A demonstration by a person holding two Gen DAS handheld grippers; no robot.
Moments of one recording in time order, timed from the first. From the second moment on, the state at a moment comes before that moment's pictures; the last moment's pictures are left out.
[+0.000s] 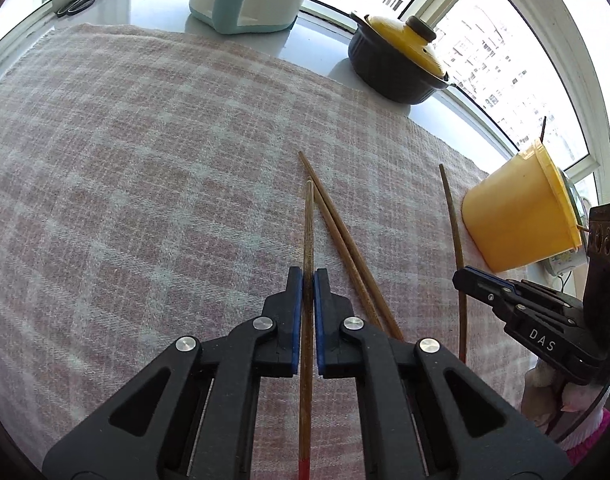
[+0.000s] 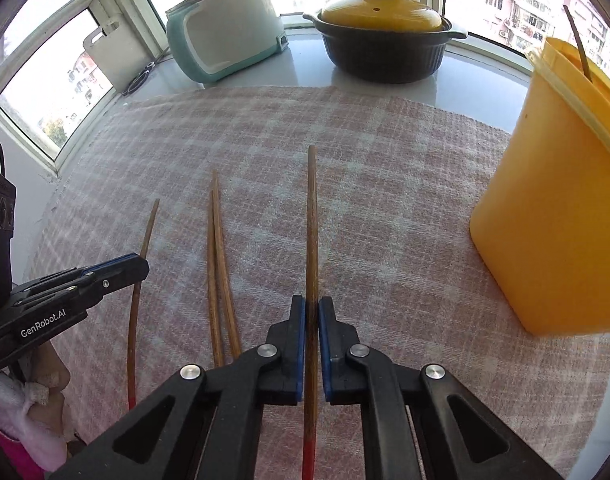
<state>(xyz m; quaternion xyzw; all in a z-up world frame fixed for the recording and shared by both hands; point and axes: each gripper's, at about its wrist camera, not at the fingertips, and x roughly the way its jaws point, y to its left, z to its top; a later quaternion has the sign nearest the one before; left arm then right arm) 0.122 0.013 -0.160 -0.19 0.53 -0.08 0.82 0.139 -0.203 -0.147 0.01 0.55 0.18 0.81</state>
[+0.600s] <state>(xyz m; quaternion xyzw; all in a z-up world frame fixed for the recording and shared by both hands) 0.099 -0.018 -0.097 -0.20 0.46 -0.12 0.86 0.078 -0.256 -0.074 0.08 0.46 0.17 0.87</state>
